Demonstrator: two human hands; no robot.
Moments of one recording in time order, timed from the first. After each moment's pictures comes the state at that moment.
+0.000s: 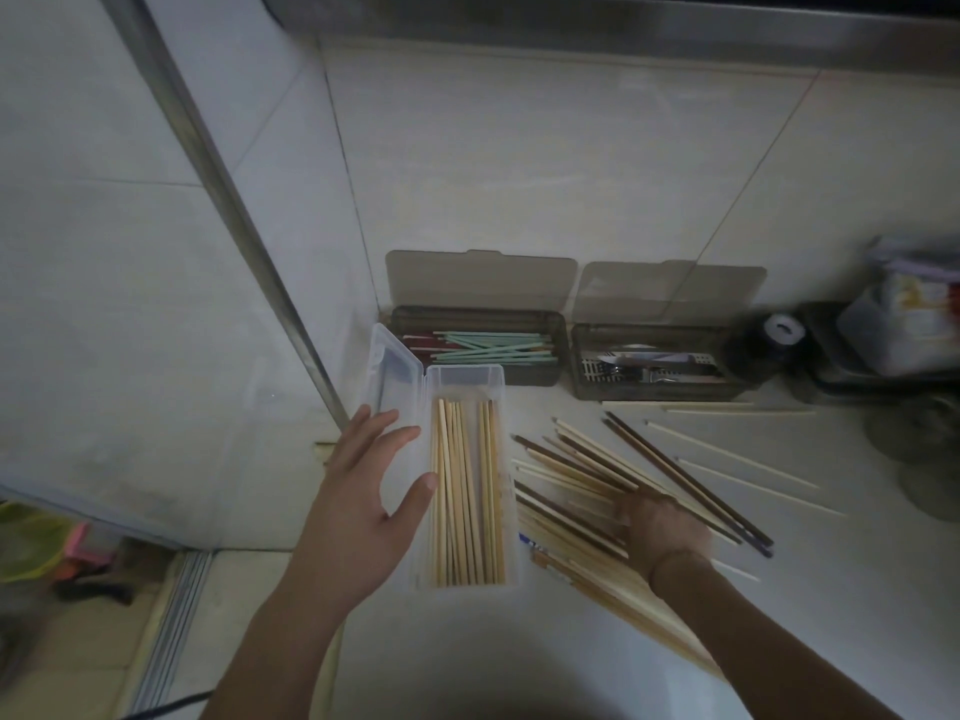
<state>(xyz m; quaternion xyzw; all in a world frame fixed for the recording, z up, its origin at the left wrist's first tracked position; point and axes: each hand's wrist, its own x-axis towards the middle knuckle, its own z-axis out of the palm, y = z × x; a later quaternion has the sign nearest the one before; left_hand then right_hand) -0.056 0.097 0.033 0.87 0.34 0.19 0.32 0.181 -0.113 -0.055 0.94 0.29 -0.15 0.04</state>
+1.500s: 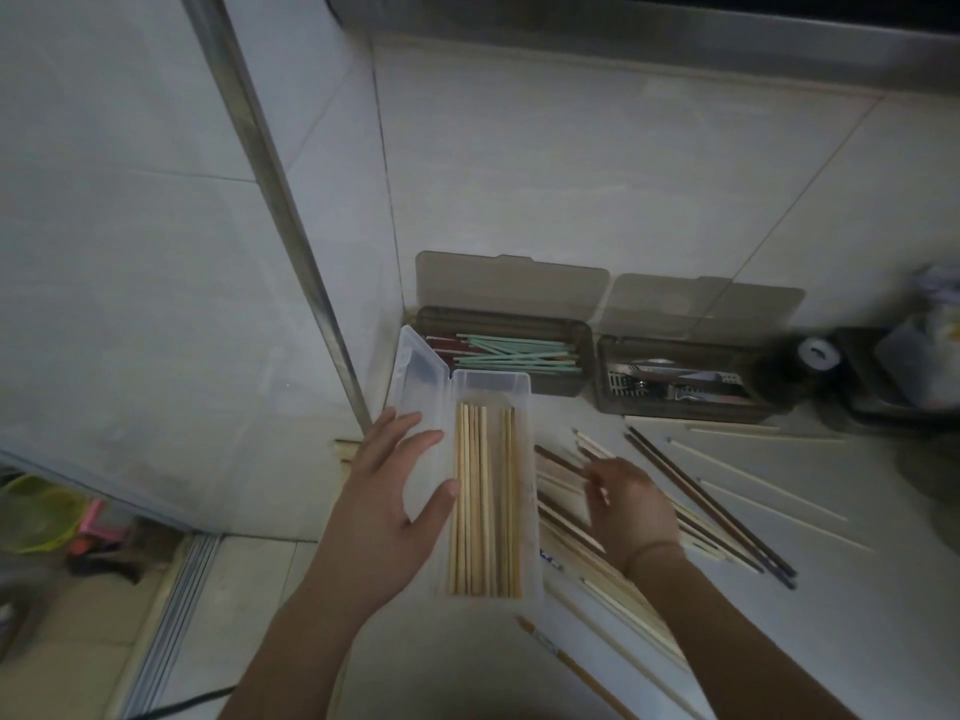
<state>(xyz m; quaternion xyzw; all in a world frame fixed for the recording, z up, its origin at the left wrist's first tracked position) -0.057 0.101 0.028 0.86 0.33 0.21 0.32 0.164 -0.057 -0.033 0.90 0.39 -0.07 -0.17</state>
